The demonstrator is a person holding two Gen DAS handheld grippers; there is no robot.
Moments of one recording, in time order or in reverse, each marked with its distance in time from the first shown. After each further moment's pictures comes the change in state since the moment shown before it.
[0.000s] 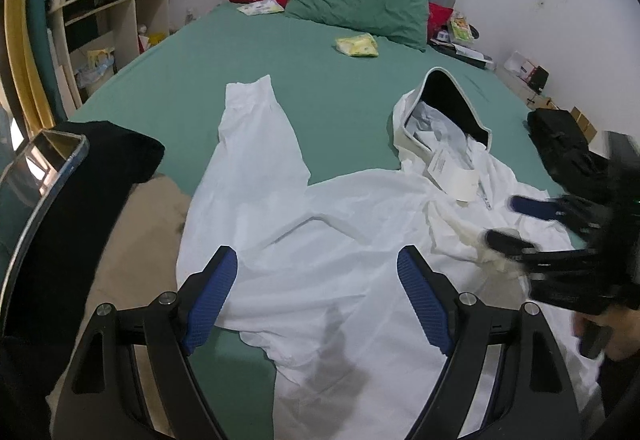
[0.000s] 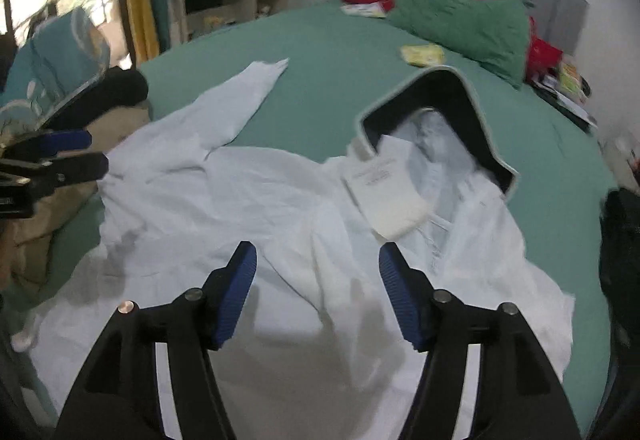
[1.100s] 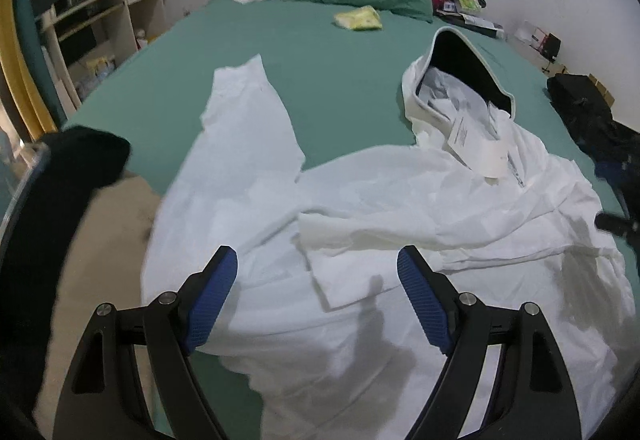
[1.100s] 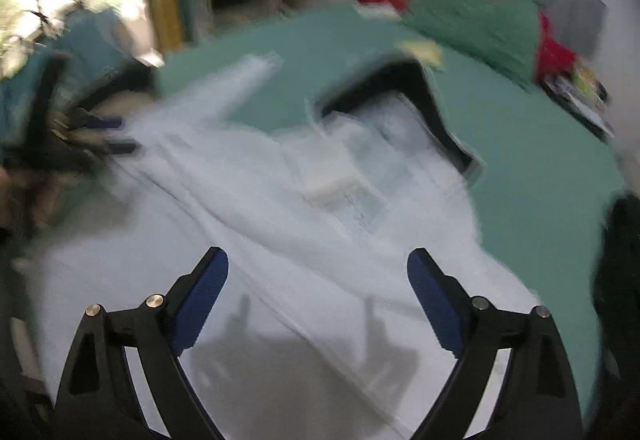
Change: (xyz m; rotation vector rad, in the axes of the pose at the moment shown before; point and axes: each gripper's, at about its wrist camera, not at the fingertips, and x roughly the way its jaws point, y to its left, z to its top) left arm 0.052 -0.023 -0.002 0.071 0.058 0.093; right arm -0.037 -0.117 -0.052 -0.013 -0.018 0.091
